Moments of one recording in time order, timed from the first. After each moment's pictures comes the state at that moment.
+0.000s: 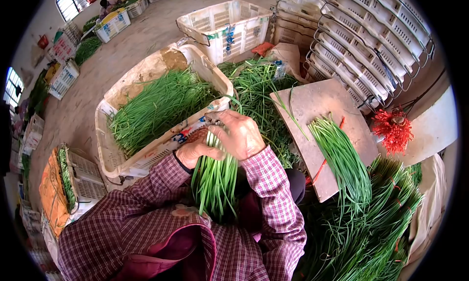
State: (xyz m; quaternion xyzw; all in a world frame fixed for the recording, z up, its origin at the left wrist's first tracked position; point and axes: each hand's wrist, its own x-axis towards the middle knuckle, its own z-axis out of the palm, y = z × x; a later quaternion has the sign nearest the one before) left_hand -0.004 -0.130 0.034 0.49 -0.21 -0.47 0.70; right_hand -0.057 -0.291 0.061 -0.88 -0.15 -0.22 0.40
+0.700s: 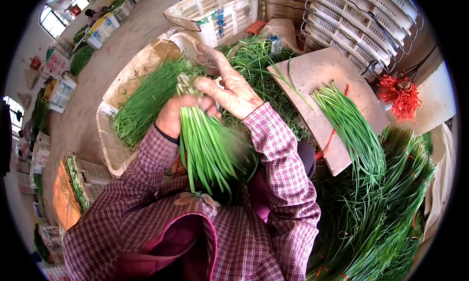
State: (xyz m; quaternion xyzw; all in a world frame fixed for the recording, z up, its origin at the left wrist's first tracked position) left_hand 0.027 -0.134 0.063 0.35 -0.25 -0.48 0.76; right_hand -0.045 -0.292 0.086 -0.69 -0.17 -0.12 0.69
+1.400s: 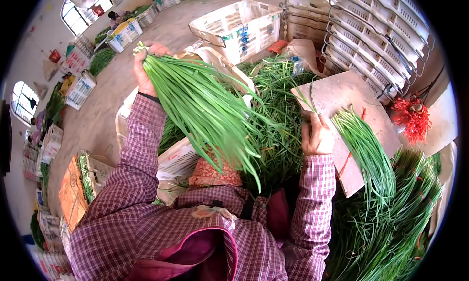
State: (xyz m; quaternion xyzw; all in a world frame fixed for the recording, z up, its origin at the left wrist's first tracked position) left_hand 0.152 -0.073 0.137 0.24 -0.33 -0.16 0.90; right_hand -0.108 -0.367 0.014 -0.88 0.11 -0.36 0.29
